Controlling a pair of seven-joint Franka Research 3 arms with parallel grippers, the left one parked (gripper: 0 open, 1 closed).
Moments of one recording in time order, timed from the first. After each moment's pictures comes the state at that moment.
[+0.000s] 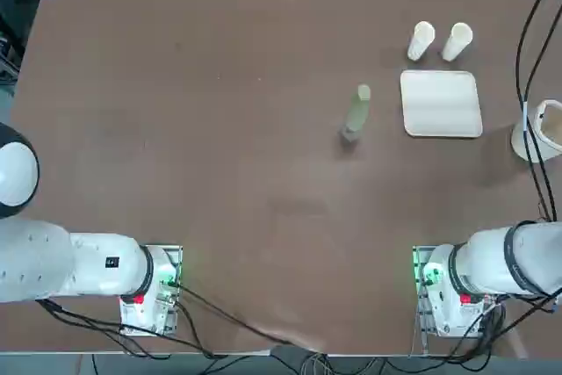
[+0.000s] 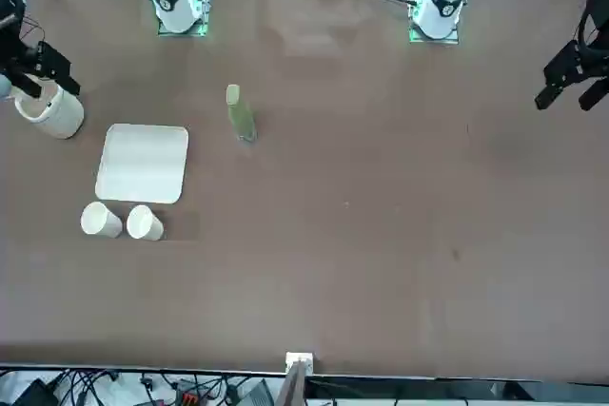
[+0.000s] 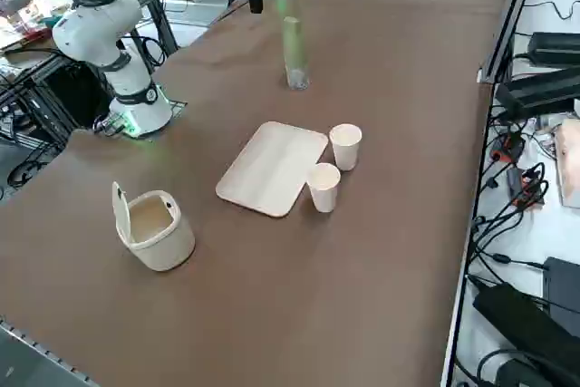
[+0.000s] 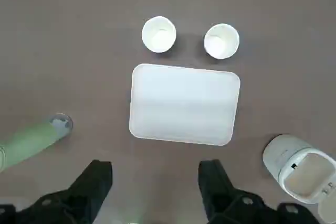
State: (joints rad) arm -0.03 -0.05 0.00 -1.63 0.01 1.54 -0.09
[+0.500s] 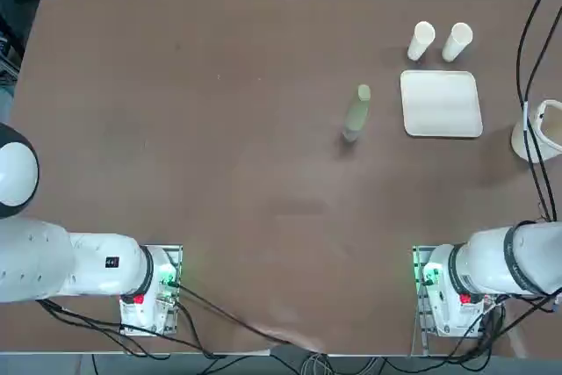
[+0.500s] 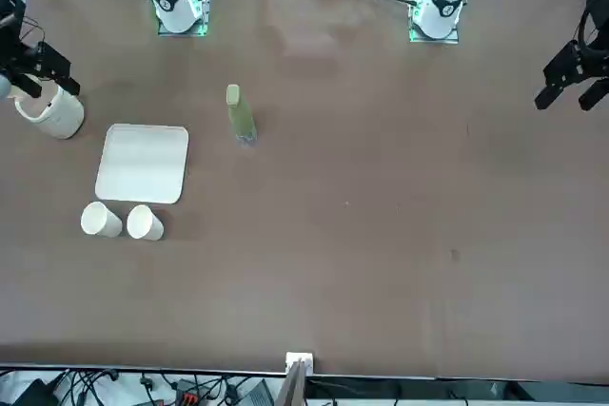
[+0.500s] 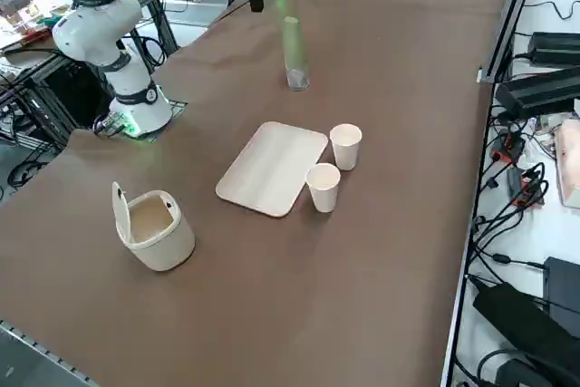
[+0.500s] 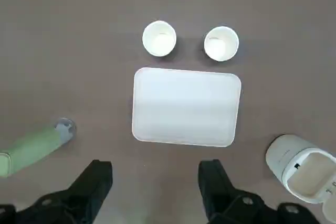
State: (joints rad) arm -0.03 -0.05 0.00 -1.62 0.02 1.55 -0.06
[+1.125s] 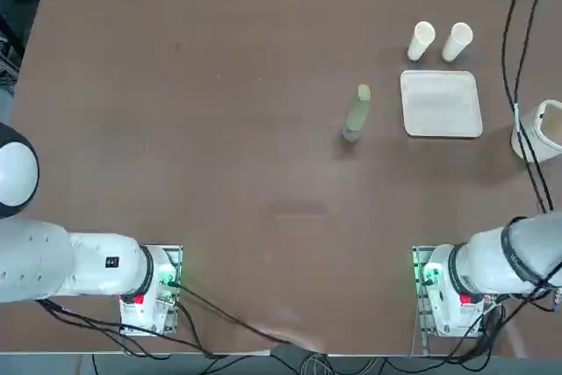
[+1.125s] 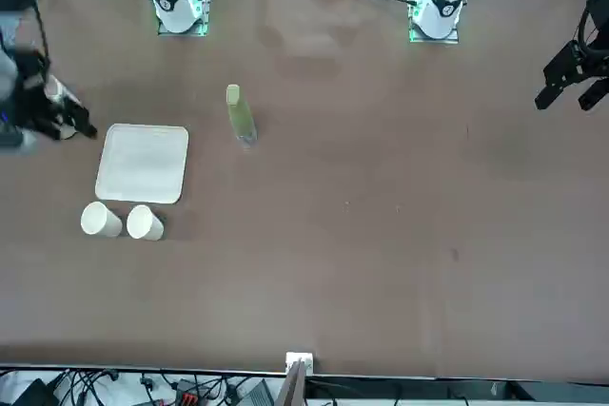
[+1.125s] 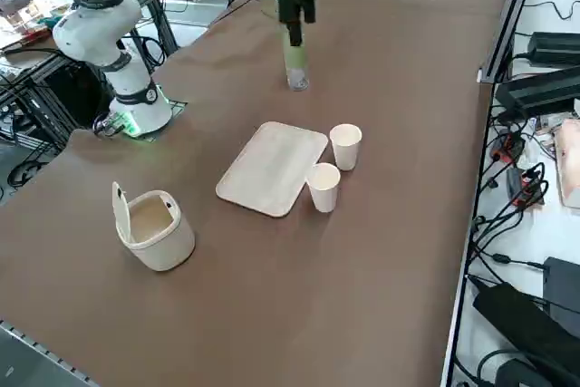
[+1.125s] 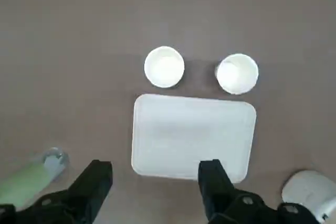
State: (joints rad) arm 0.00 0.17 0.00 -1.61 0.02 1.75 -0.05
